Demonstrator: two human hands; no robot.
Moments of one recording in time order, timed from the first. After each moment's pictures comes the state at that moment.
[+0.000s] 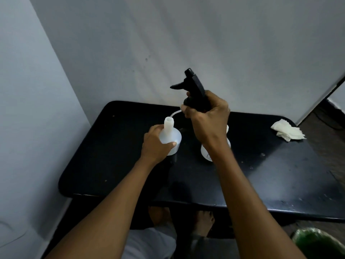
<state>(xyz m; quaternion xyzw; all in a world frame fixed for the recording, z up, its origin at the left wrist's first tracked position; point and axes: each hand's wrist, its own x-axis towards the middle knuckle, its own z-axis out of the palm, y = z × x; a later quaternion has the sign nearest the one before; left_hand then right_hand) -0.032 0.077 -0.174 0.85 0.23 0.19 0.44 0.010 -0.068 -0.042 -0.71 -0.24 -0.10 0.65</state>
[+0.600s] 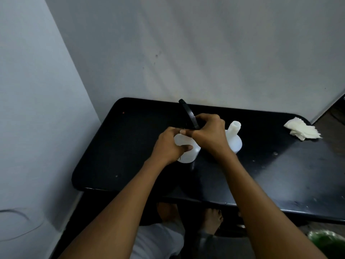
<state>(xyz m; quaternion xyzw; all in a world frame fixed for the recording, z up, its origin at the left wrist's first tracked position) -0.044 0.065 -0.160 0.84 0.23 0.10 0.48 0.028 -0.061 -0.100 -0.85 -0.26 0.00 0.46</state>
